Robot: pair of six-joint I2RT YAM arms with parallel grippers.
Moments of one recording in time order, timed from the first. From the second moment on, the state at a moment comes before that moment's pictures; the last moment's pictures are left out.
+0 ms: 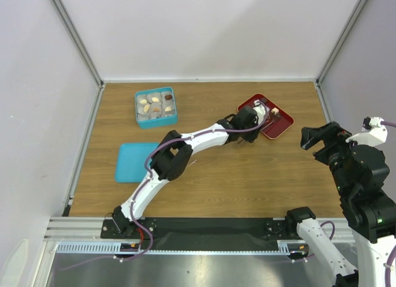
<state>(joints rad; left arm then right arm) -0.89 2.47 2.03 -0.20 0.02 -0.11 0.22 0.58 1.29 -0.91 0.28 0.57</state>
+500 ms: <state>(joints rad) -0.89 2.35 1.99 -0.20 -0.03 -0.08 0.22 0.57 1.29 -0.91 0.28 0.57</state>
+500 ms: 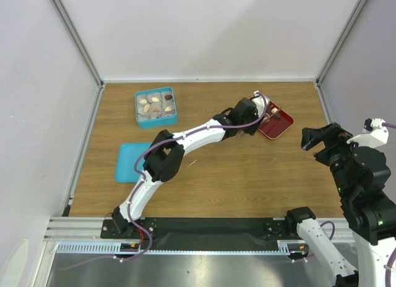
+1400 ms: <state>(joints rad) -0.90 2.48 2.12 -0.26 -0.02 -0.08 0.22 0.57 1.29 -0.91 0.29 0.57</state>
